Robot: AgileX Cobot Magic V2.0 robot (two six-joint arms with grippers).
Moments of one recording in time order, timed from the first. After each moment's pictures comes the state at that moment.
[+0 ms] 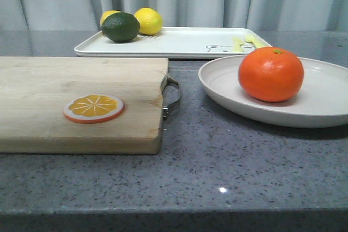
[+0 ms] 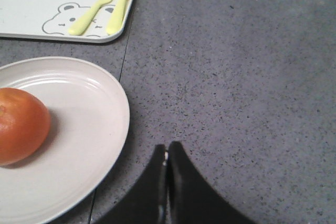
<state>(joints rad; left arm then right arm) -0.79 1.21 -1.14 -0.30 0.64 0.09 0.05 0.56 -0.51 0.04 0.44 0.03</state>
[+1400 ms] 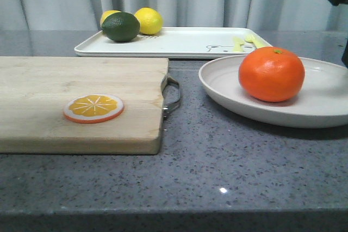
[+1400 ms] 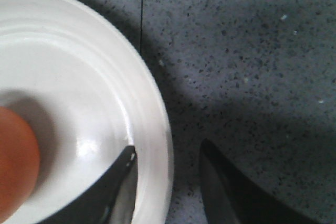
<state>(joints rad) -0.79 0.89 -0.85 -0.28 0.44 0.09 0.09 1.41 -1.05 0.17 0.83 0.03</state>
